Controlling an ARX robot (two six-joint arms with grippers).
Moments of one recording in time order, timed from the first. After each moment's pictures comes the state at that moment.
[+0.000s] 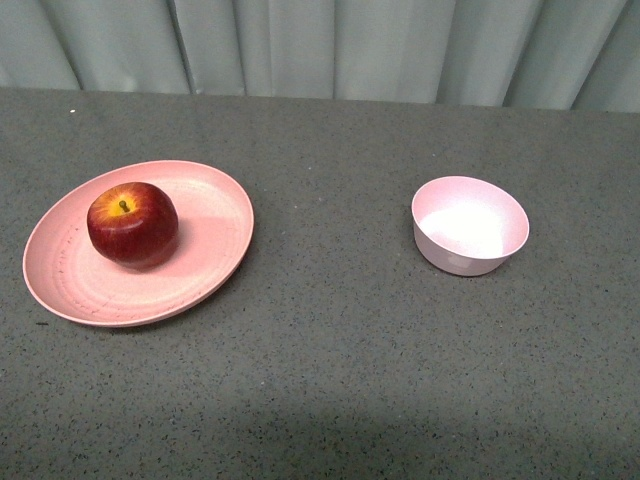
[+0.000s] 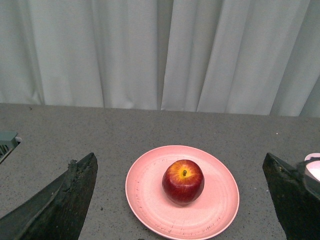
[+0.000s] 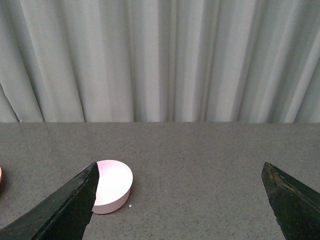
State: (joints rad) left arm 0.00 0.00 0.02 0.00 0.00 0.00; right arm 0.00 0.00 0.01 0.00 0.00 -0.01
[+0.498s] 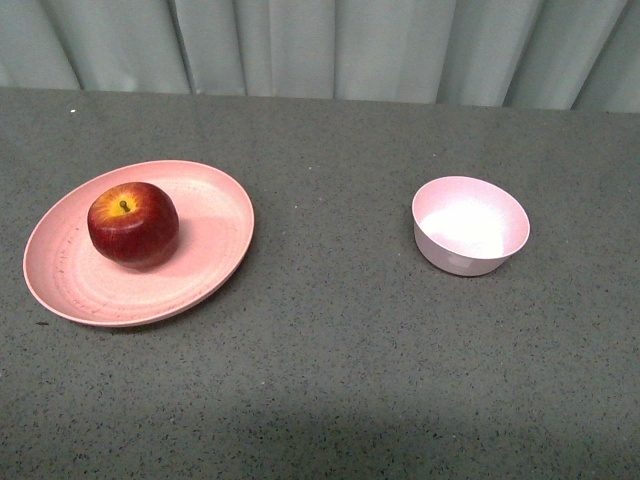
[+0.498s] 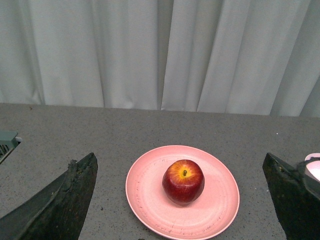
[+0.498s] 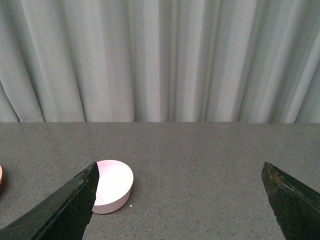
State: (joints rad) left arm 0.00 0.00 0.02 0.00 0.00 0.00; right arm 0.00 0.00 0.01 0.00 0.00 -0.01
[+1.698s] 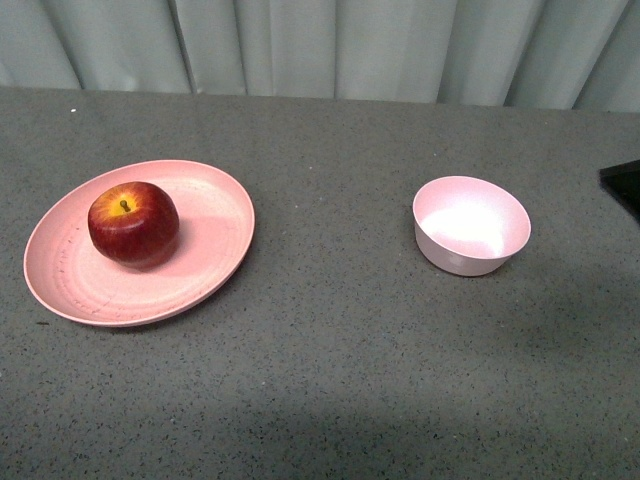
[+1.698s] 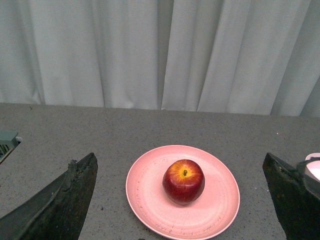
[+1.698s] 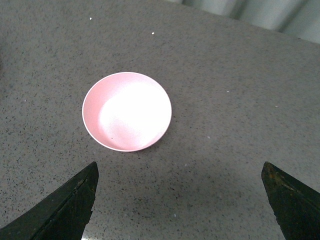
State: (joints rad) left arm 0.00 0.00 0.02 0.00 0.00 0.00; right arm 0.19 1.38 0.53 0.26 0.00 -0.15
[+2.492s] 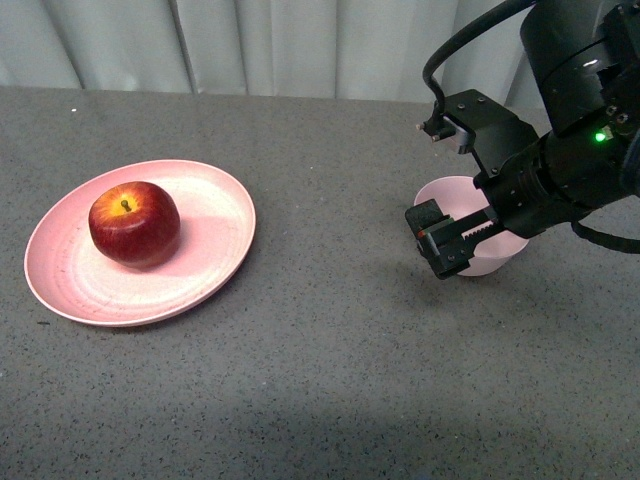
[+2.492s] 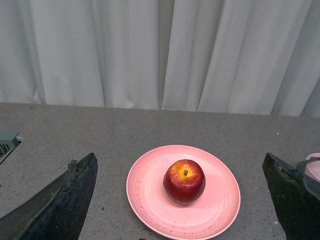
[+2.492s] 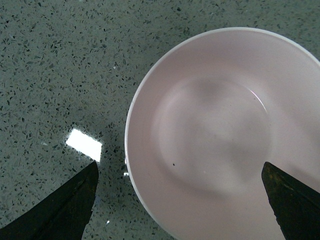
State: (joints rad) left arm 0.00 0.00 0.02 0.00 0.00 0.00; right arm 0.30 2.11 1.12 -0.03 -0.09 -0.24
